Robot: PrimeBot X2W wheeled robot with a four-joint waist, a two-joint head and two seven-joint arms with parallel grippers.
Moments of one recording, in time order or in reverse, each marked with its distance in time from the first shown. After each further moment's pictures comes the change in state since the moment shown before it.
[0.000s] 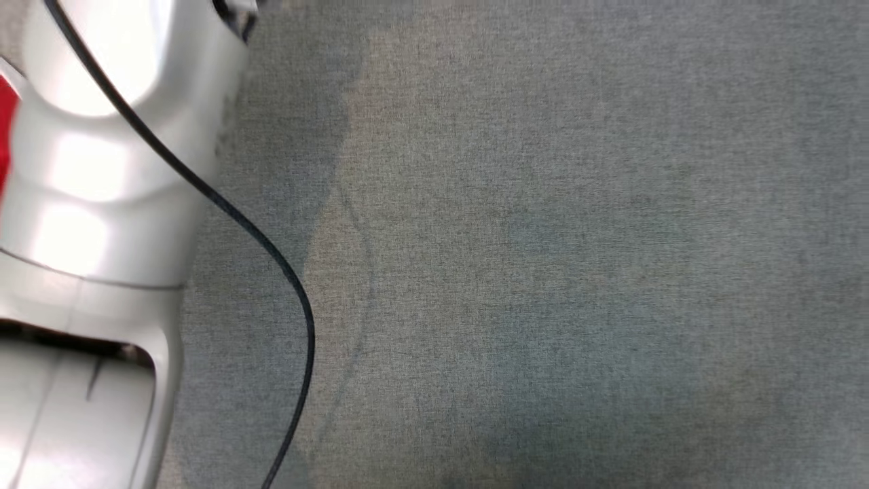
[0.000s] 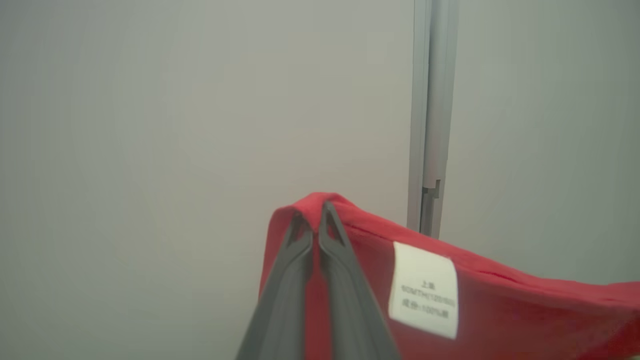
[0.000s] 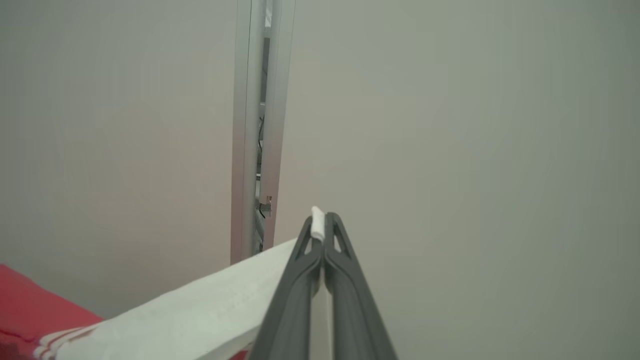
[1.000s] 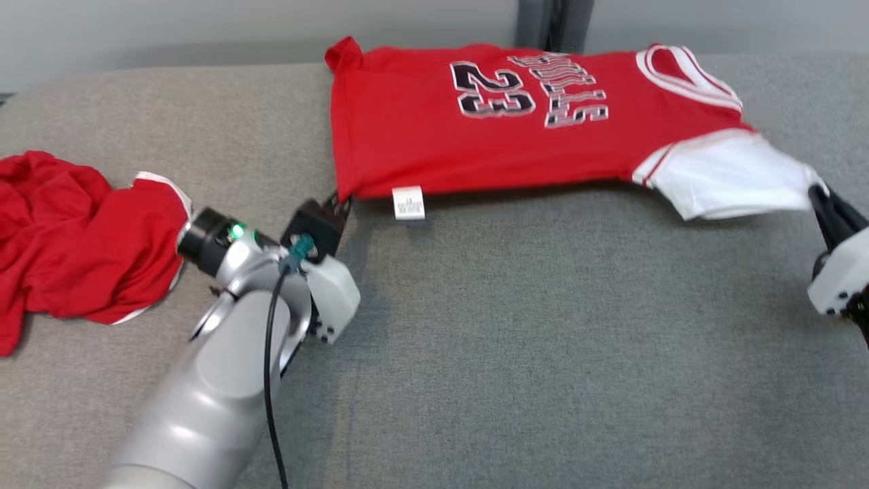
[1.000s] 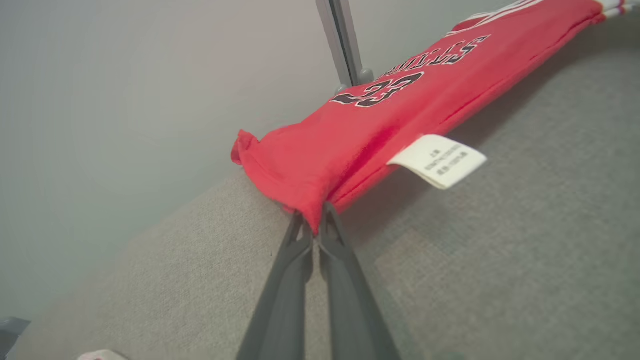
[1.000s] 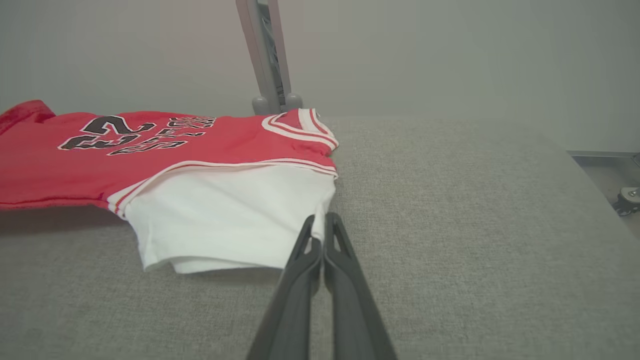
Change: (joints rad) left arm 0.600 0.031 -0.213 0.347 0.219 -0.208 0.000; right arm 0.553 -0.086 0.527 0.301 0.567 0.000 0.101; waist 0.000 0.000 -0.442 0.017
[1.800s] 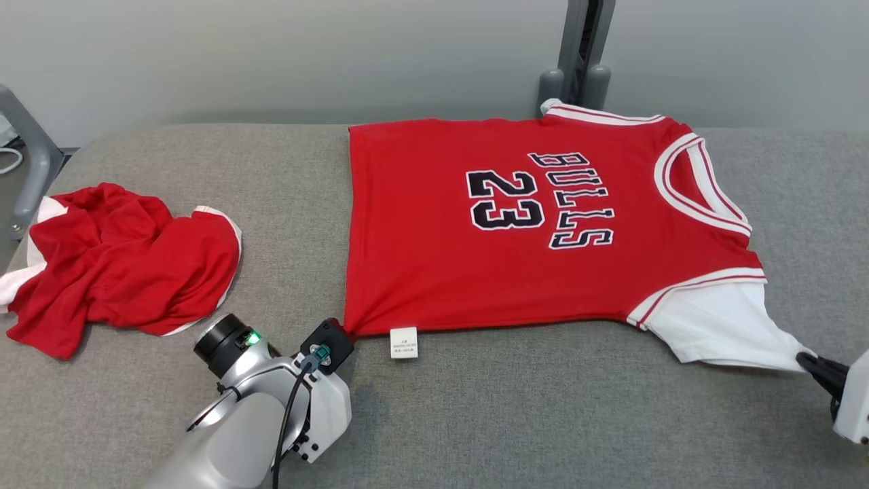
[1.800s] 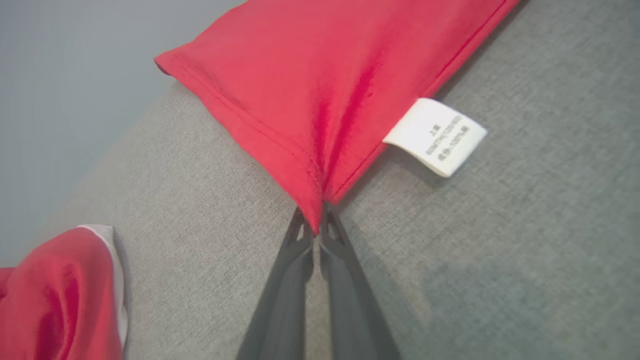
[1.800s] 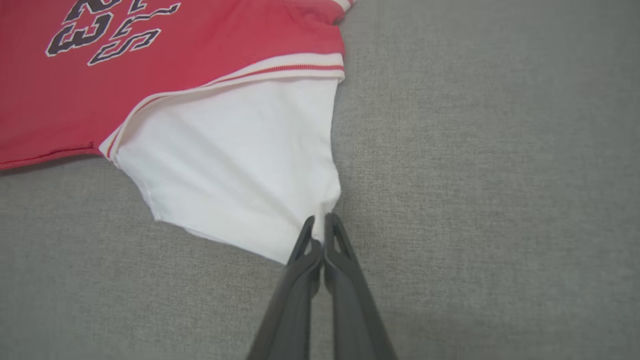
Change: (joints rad) left arm 0.166 0.033 -0.155 0.081 0.039 -0.095 0.063; right arm 0.268 -0.200 0.154 -0.237 0.328 0.000 0.327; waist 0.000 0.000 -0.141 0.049
